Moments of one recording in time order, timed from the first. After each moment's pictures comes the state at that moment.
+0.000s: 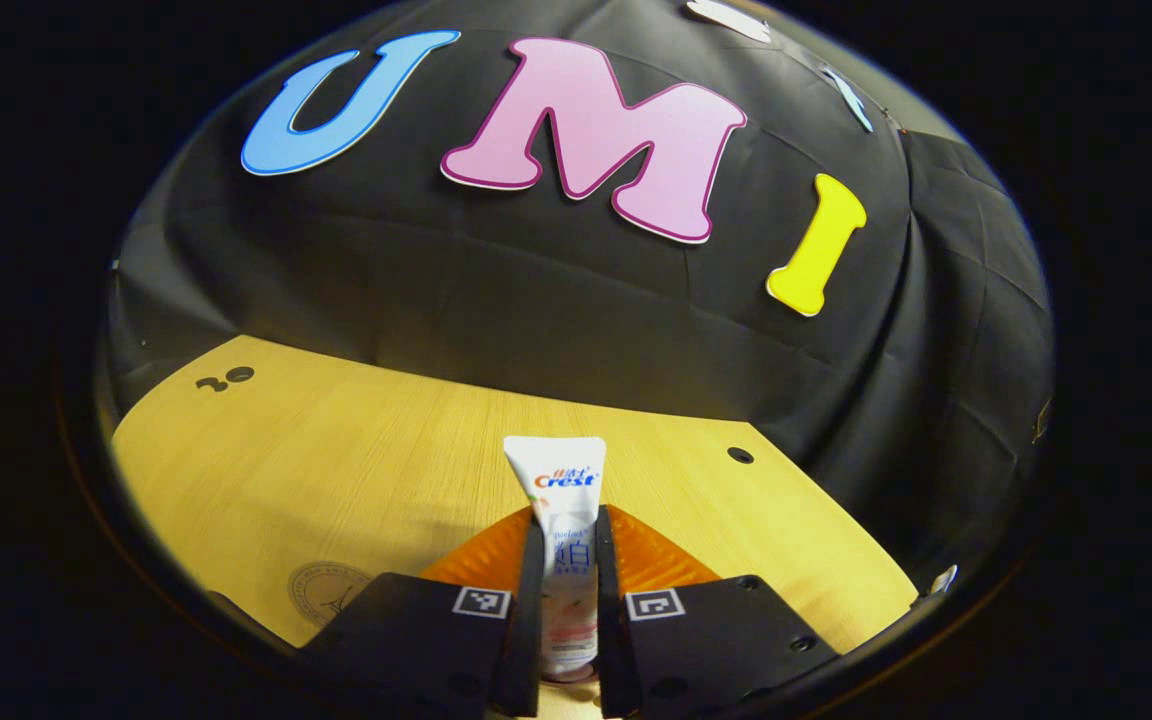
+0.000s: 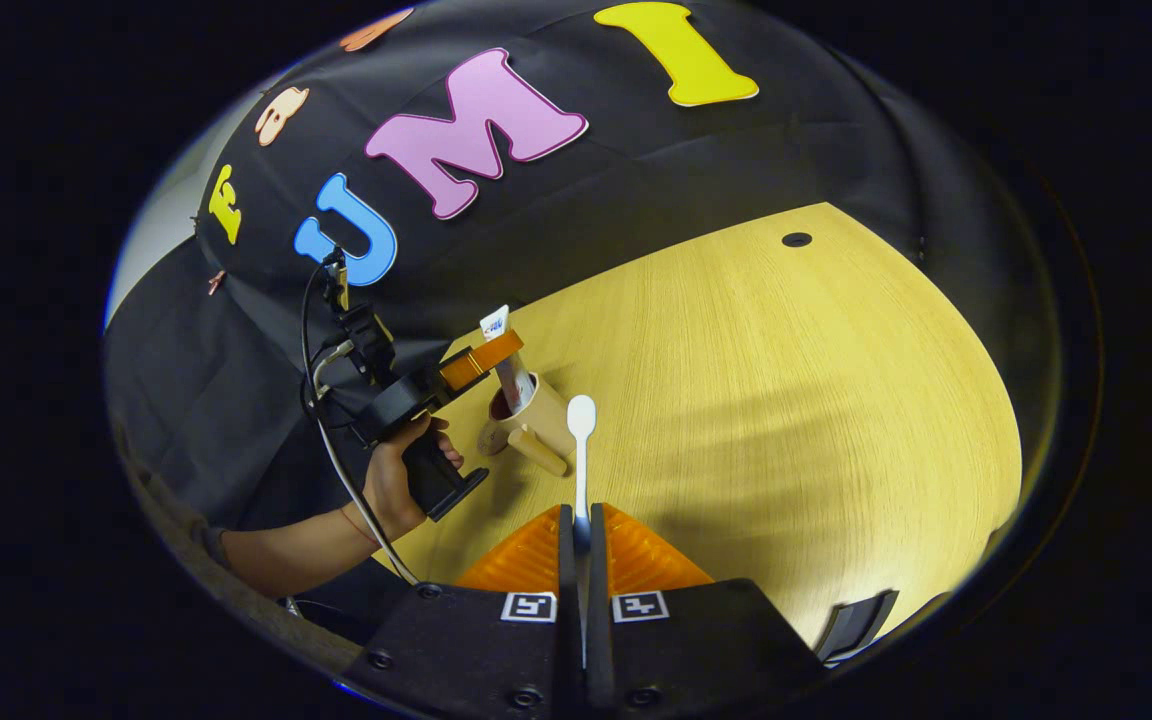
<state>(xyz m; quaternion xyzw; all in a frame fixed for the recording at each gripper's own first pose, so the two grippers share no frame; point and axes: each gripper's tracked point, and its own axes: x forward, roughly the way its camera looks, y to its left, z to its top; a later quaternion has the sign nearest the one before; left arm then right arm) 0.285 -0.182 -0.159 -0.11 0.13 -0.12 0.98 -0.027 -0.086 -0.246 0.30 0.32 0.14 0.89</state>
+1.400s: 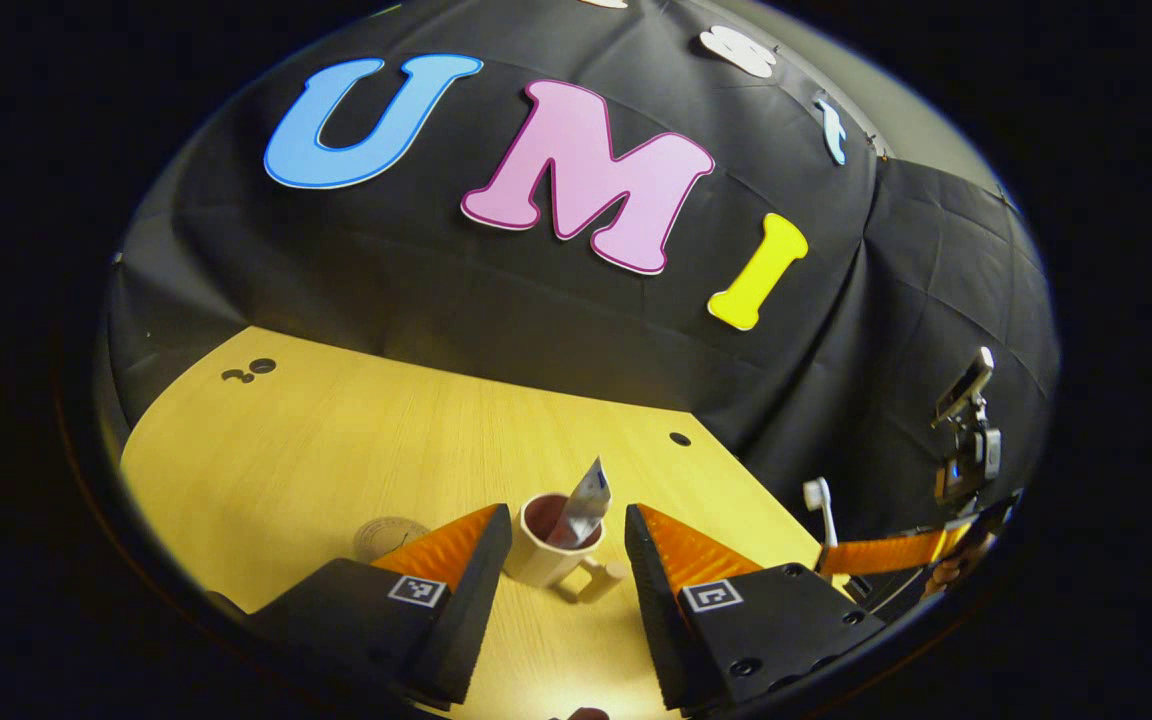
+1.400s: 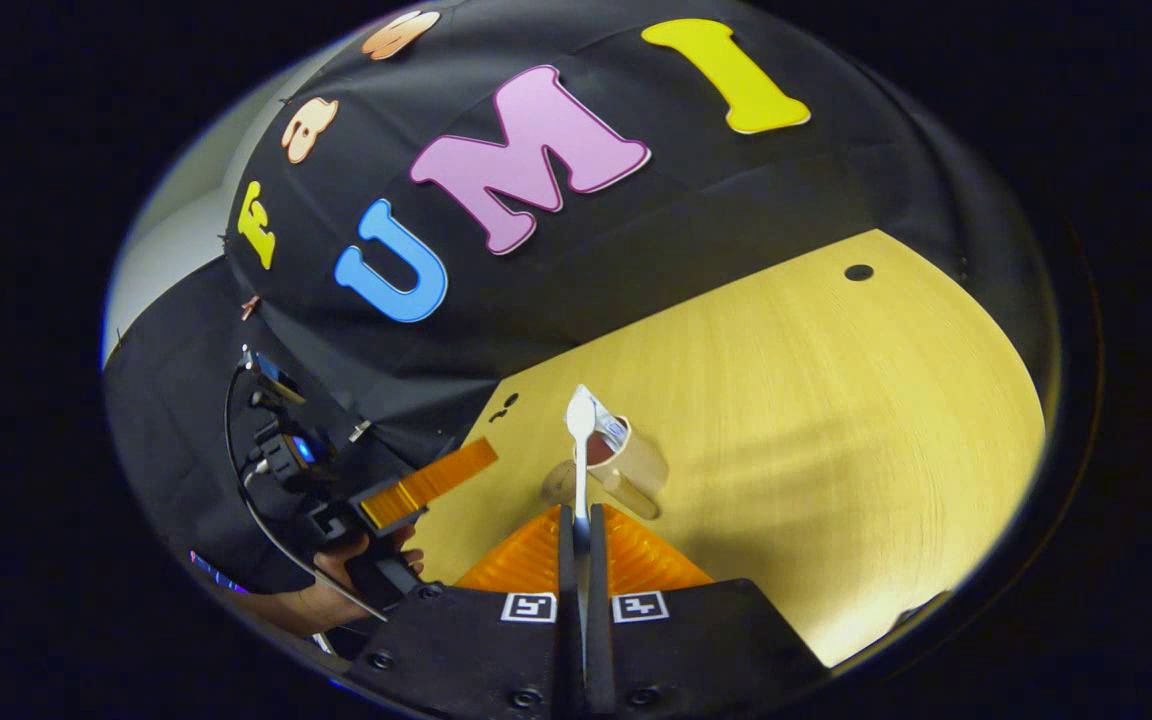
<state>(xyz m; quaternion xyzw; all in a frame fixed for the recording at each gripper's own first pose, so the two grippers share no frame) 0.146 -0.121 -0.114 -0.13 0.15 -0.18 0.96 0.024 -0.023 -0.180 0.33 0.25 0.17 0.89</state>
